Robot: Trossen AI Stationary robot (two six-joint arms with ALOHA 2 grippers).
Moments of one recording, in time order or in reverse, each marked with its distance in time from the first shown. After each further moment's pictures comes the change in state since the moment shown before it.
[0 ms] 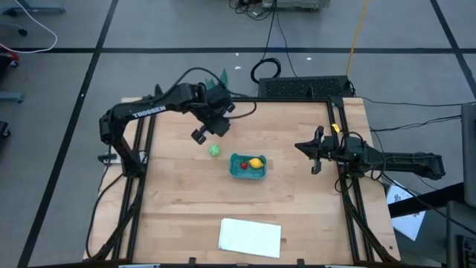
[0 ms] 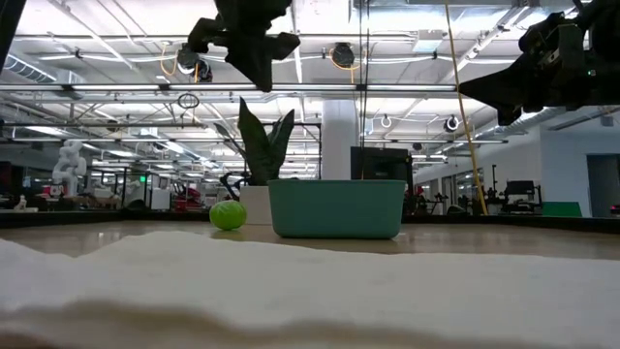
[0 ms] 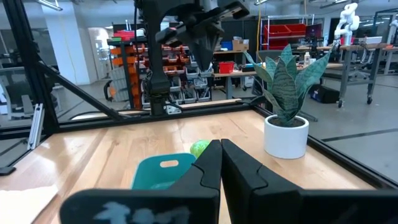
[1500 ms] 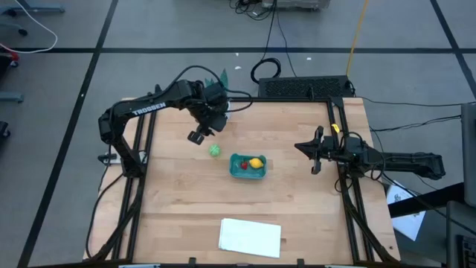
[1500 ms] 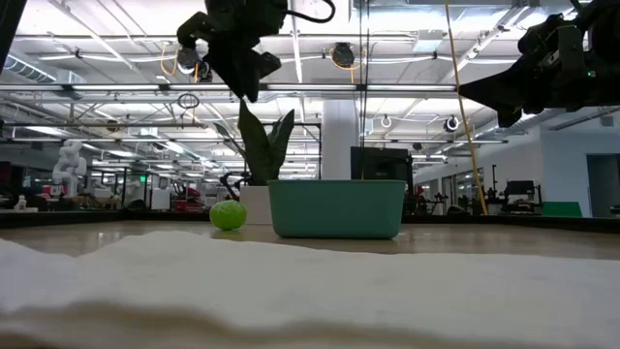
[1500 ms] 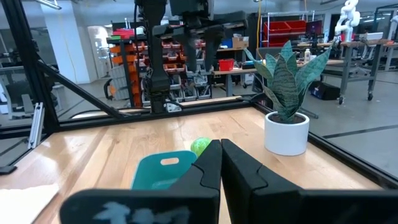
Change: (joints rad) left arm 0.051 -0.002 -0.030 -0.099 0.075 -0.231; right arm 0.000 0.001 0.000 -0.011 0.000 0.009
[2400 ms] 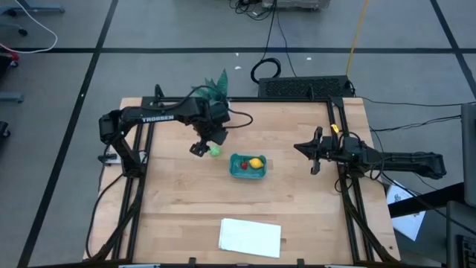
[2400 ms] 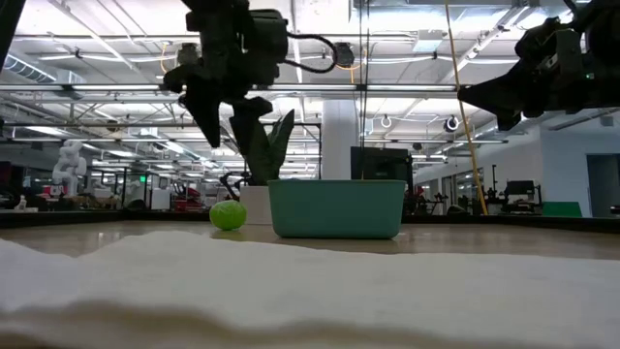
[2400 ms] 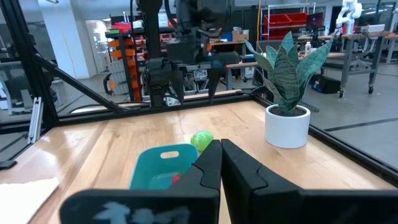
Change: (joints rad) left arm -0.054 0.001 -0.297 0.195 -0.085 -0.098; right arm 0.000 0.025 0.000 -0.002 0.000 0.009
